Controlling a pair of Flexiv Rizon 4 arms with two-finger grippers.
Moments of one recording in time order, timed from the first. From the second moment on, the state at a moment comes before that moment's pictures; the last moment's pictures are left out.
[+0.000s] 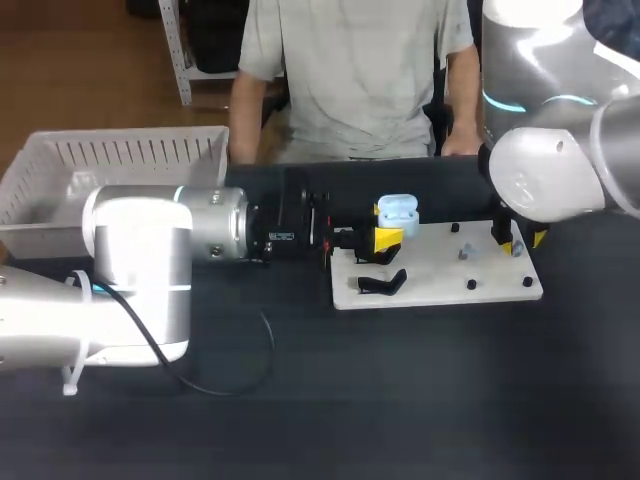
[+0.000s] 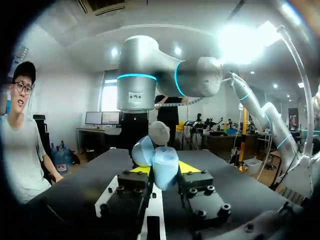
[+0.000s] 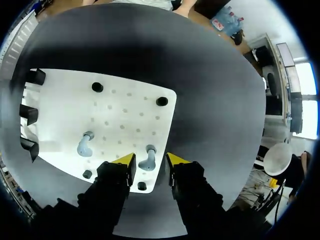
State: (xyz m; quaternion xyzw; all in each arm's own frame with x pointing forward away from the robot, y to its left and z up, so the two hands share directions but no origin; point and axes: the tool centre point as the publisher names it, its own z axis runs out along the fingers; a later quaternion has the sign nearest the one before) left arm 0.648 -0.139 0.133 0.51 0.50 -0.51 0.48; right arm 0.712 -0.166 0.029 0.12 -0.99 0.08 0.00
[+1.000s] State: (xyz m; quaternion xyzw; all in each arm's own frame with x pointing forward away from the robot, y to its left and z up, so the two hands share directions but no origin) left arm 0.648 -0.139 0.133 0.51 0.50 -0.51 0.48; right arm 0.711 -0.158 0.034 0.10 -0.99 0.10 0.00
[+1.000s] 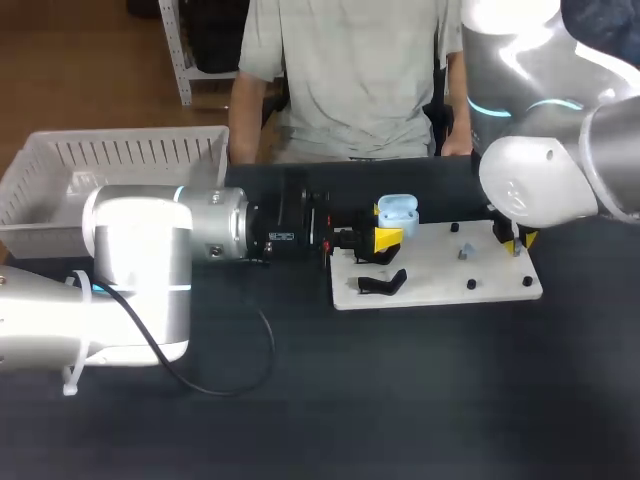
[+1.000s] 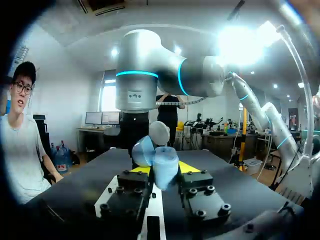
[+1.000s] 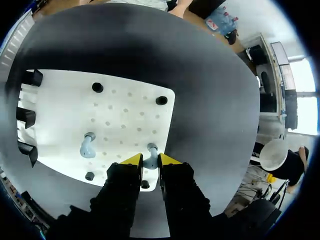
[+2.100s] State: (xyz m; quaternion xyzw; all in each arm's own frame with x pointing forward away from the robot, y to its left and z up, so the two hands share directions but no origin) left arm 0.648 -0.139 0.133 0.51 0.50 -0.51 0.48; right arm 0.600 -0.050 0.160 0.05 -1.00 0.03 -0.05
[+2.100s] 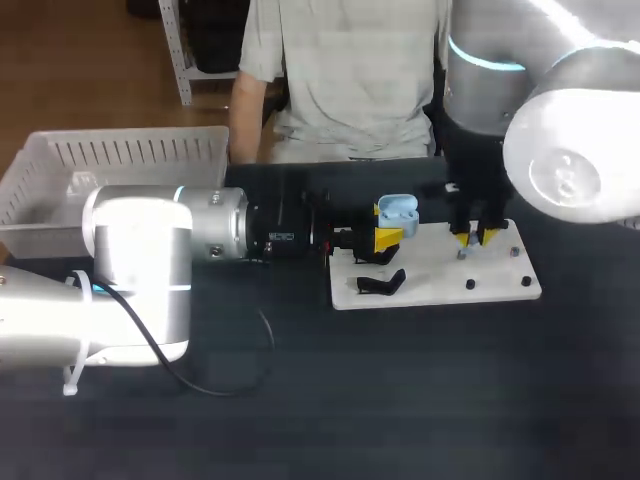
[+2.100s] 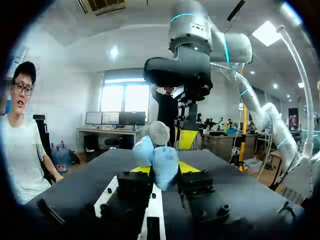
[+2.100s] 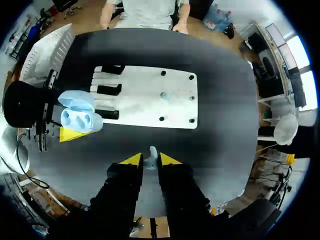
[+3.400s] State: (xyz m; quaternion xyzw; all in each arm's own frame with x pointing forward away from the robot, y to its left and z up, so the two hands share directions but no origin) left arm 0.648 -0.139 0.133 0.51 0.50 -0.51 0.48; right arm 0.605 0.040 0.229 -0.04 -1.00 0.06 -0.04
